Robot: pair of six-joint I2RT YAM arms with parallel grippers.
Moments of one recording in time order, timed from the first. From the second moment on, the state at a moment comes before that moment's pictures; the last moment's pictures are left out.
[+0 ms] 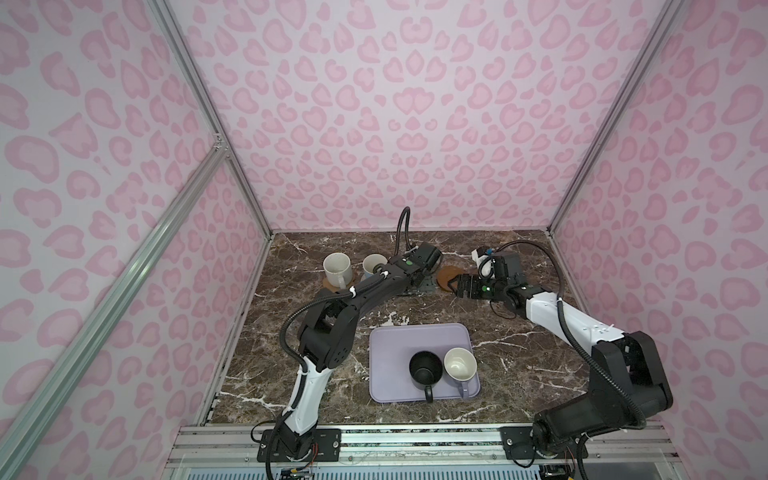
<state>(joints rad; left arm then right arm) -0.73 2.11 1.78 -0.71 -0.26 -0.69 0.29 1.50 0.98 -0.21 -0.31 0.35</state>
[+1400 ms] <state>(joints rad) -0.75 1.18 0.99 -0.62 0.04 -0.76 1.15 1.07 1.01 -0.93 0.16 0.59</state>
